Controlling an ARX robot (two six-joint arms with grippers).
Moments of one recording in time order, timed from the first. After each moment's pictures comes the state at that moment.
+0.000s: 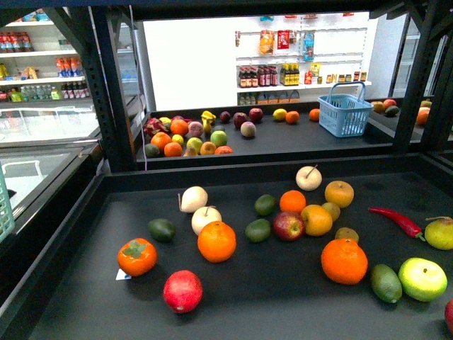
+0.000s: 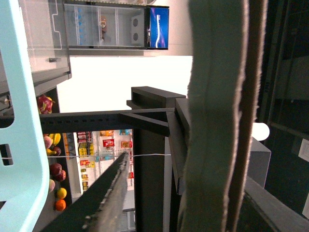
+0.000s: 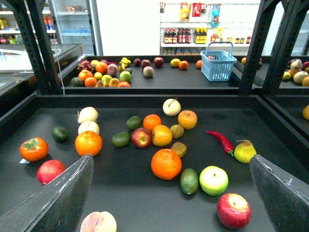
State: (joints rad) left arm 0.50 2.16 1.16 1.34 0.24 -1.68; right arm 0.00 0.01 0.01 0.00 0.00 0.00
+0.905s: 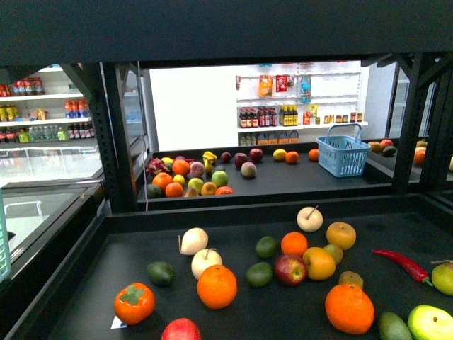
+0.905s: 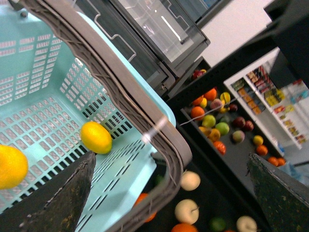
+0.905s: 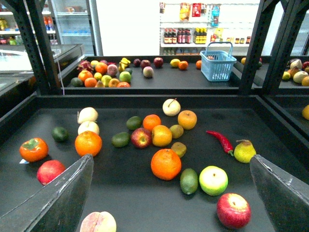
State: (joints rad) left arm 0.46 1.42 1.05 0.12 0.20 -0.63; right arm 0.00 0.01 0.01 0.00 0.00 0.00
